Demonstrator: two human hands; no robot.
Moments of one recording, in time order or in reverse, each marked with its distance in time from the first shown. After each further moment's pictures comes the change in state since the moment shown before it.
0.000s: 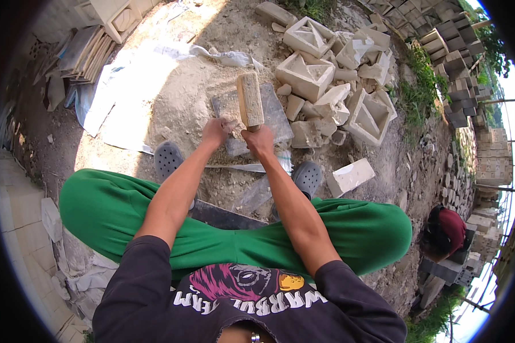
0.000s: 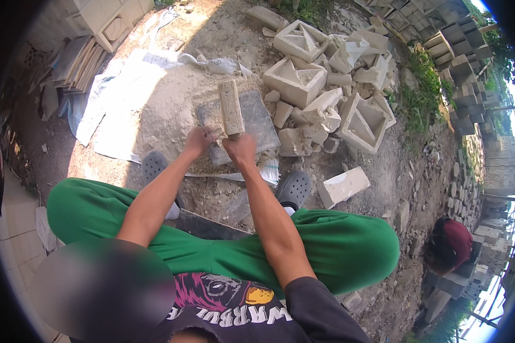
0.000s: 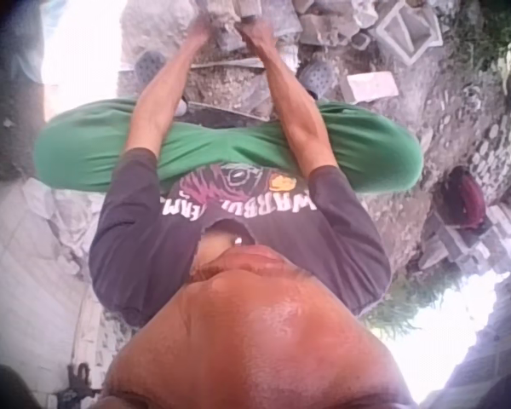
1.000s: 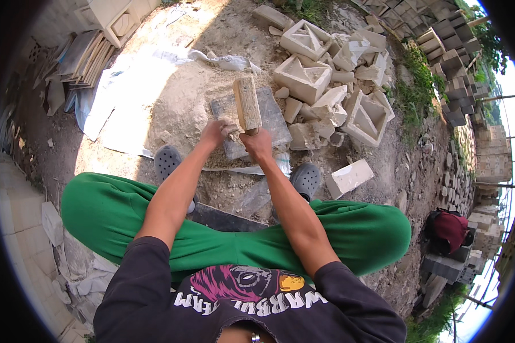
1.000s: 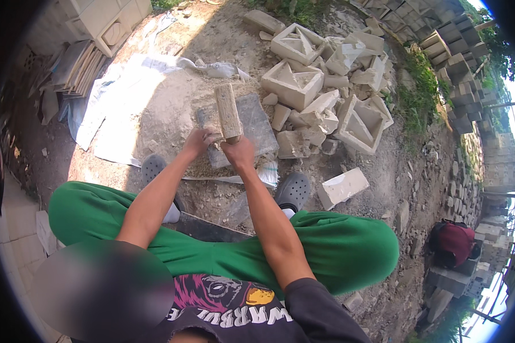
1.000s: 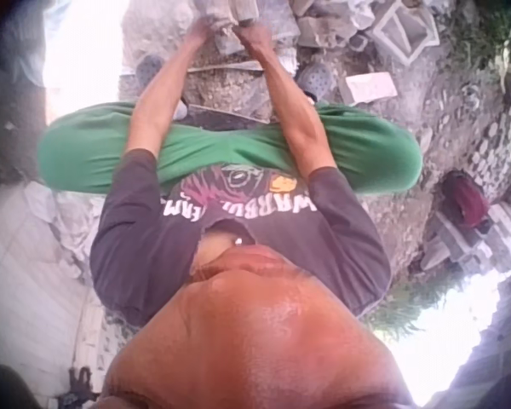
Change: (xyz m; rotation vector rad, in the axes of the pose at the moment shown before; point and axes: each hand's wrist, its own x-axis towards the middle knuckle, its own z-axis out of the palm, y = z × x) left_hand 0.020 -0.036 0.012 -0.034 -0.060 0.122; right_hand -0.007 -0.001 0.004 0.127 0.034 -0.048
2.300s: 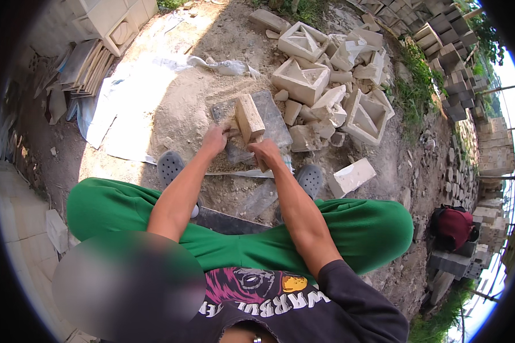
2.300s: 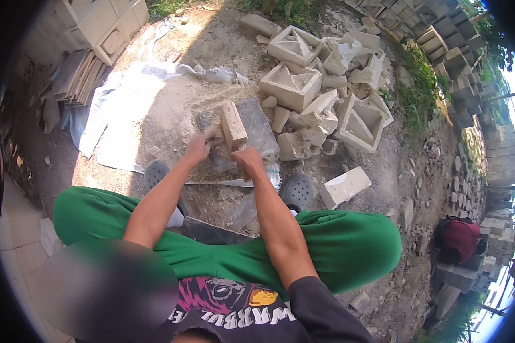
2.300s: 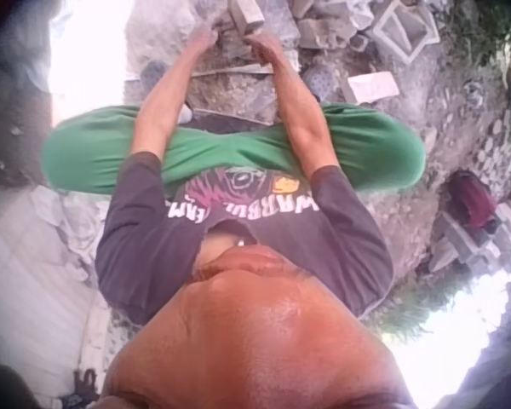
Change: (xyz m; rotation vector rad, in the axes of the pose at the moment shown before) left_hand -0.016 0.037 -0.012 0.137 0.029 -0.014; right_hand 0.014 0.027 -0.022 -0.247 -0.204 0.243
